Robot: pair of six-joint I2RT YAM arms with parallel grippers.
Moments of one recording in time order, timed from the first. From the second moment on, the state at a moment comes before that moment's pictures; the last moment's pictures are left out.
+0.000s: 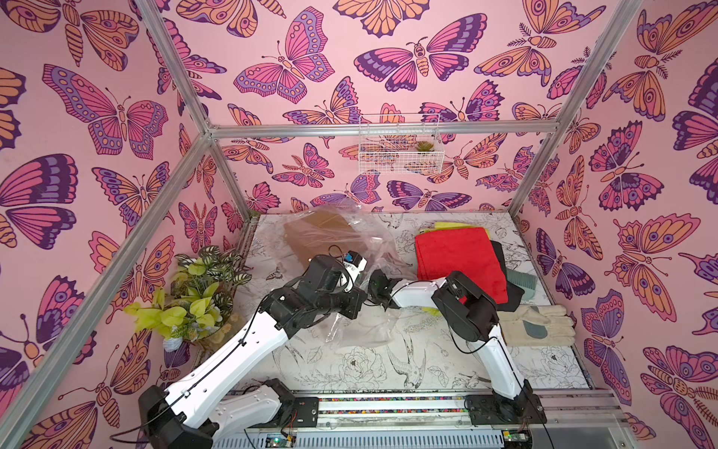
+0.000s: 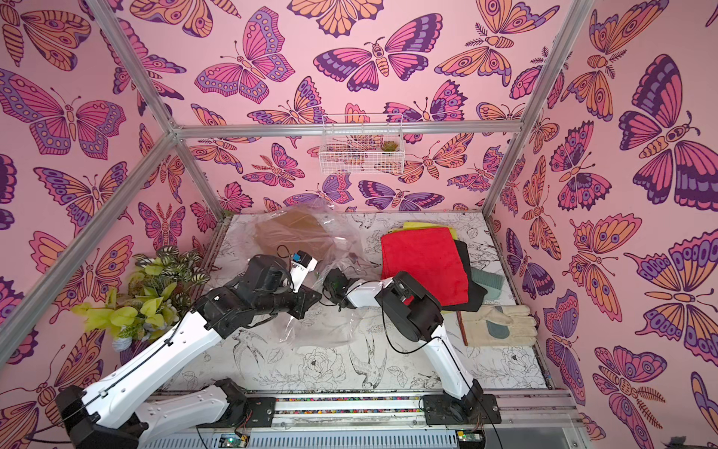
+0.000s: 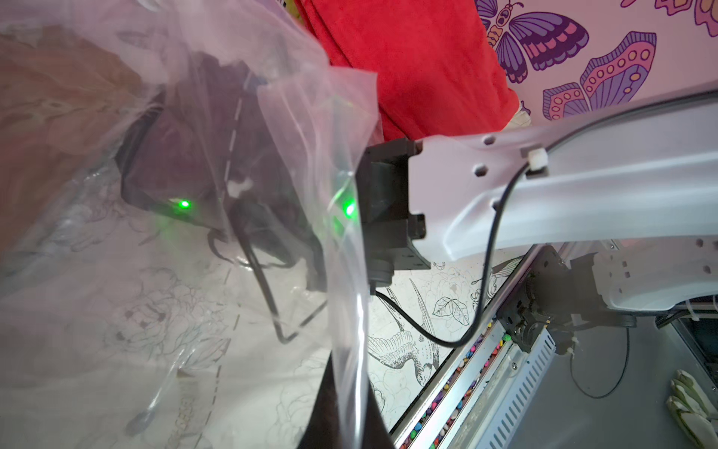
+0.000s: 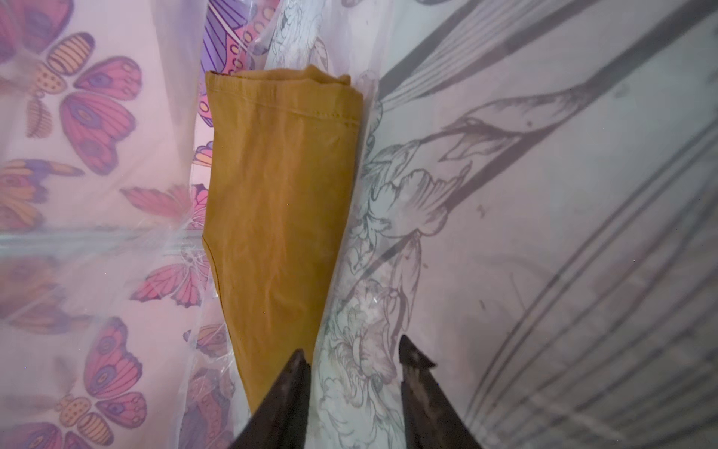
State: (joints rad) left arm -0.69 1.08 1.06 -0.71 0.23 -0.27; right arm 0.84 2.29 1.47 0.28 0.34 1.45
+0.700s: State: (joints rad) left arm -0.67 1.13 1.06 -0.70 0.27 -0.27; right arm 0.77 2.46 1.78 0.10 0.27 1.45
